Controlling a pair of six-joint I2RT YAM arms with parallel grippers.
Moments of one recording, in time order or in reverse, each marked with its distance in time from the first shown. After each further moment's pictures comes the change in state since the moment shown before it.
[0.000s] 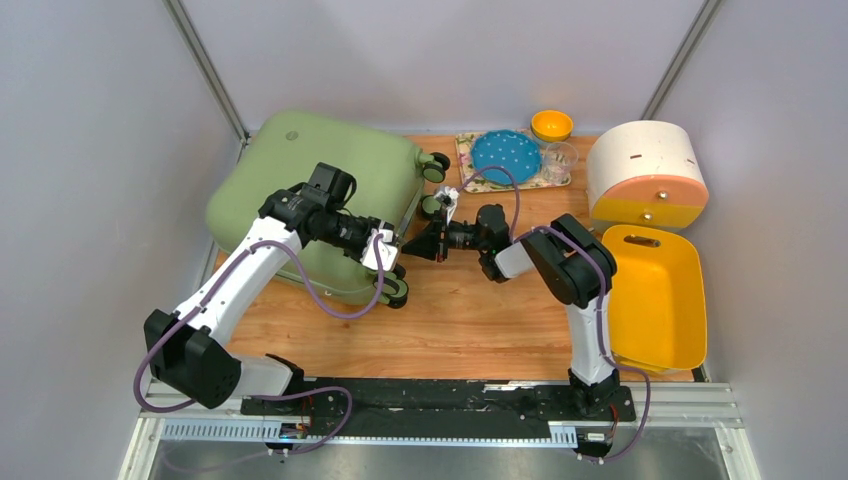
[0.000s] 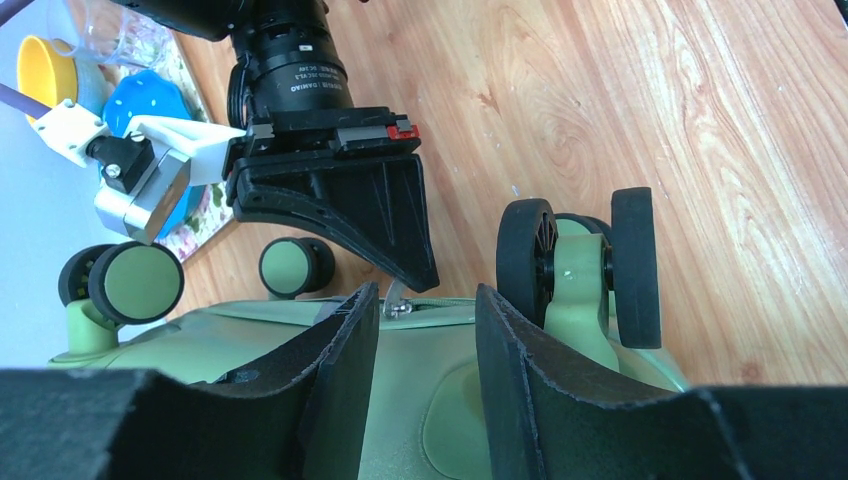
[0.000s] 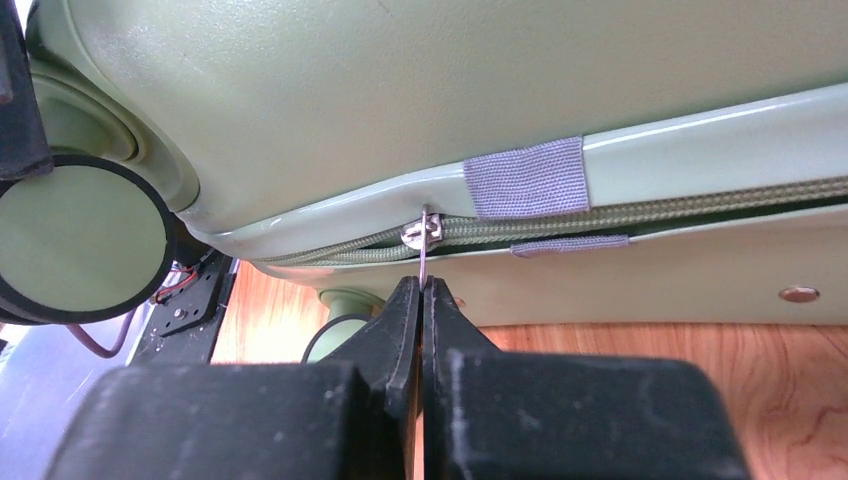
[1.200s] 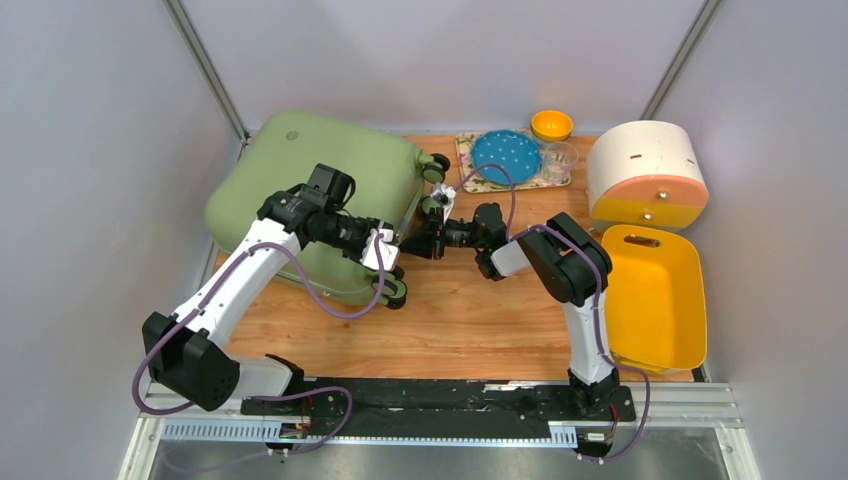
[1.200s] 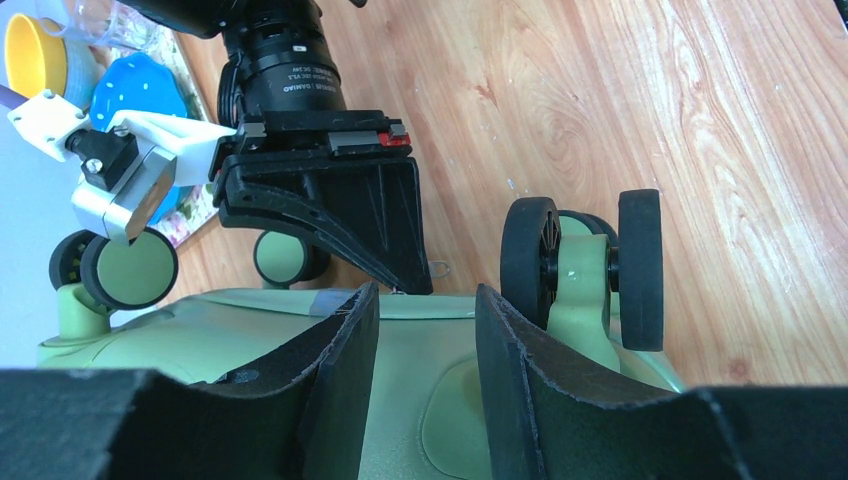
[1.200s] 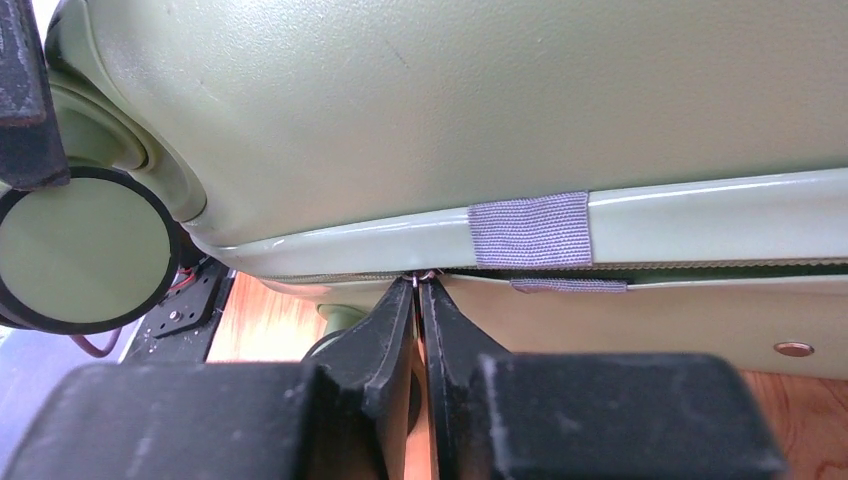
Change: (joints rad) left arm 0.000 -0.007 -0.009 0.006 -0.020 -0.031; right arm 0.015 0.032 0.054 0.028 -0.027 -0.003
